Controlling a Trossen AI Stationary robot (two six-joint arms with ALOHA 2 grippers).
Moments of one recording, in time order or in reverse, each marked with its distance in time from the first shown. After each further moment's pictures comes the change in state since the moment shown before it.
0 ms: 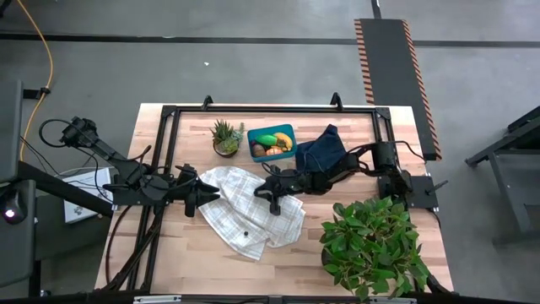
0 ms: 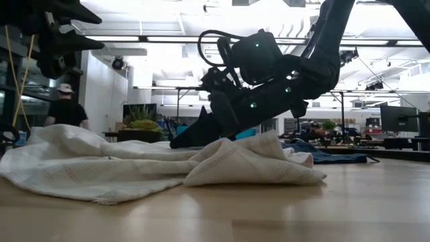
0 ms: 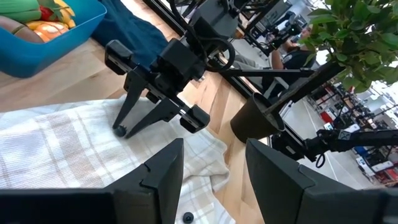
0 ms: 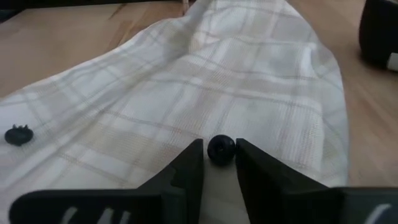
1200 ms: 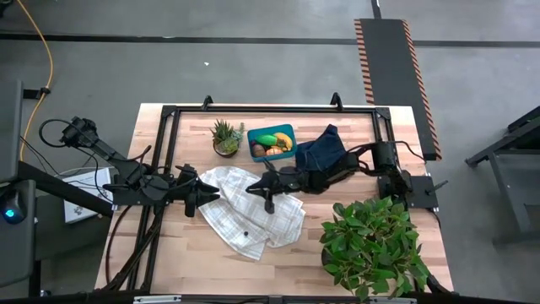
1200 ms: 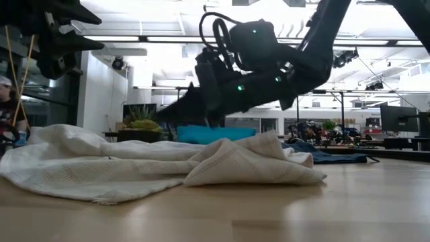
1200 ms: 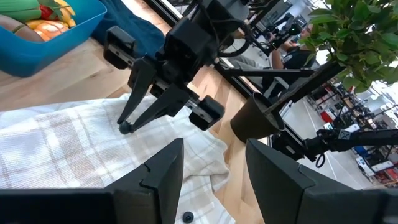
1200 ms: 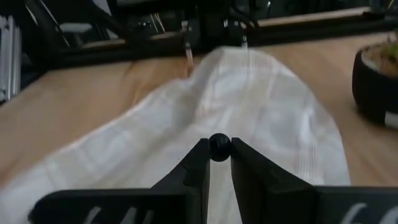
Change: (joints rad) left arm 0.000 0.000 0.000 -0.002 0.001 -0.003; right arm -0.002 -0.001 0.052 0.091 -0.010 0.060
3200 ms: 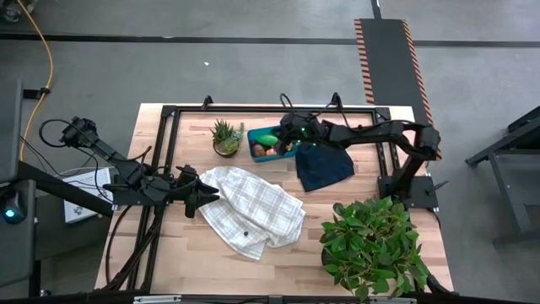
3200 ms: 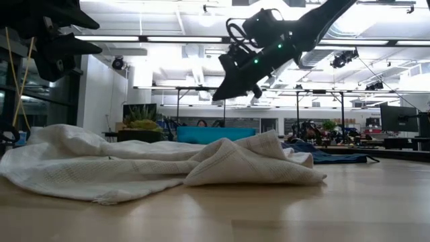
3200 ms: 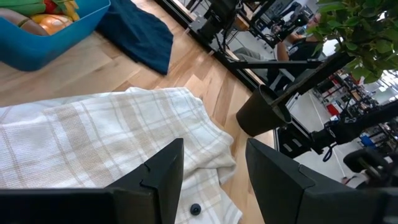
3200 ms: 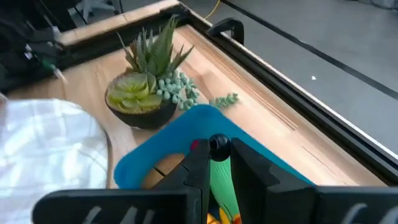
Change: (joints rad) left arm 0.000 0.000 0.000 -0.036 0.011 -0.001; right arm -0.362 -0.401 0.036 -0.652 0.138 0.057
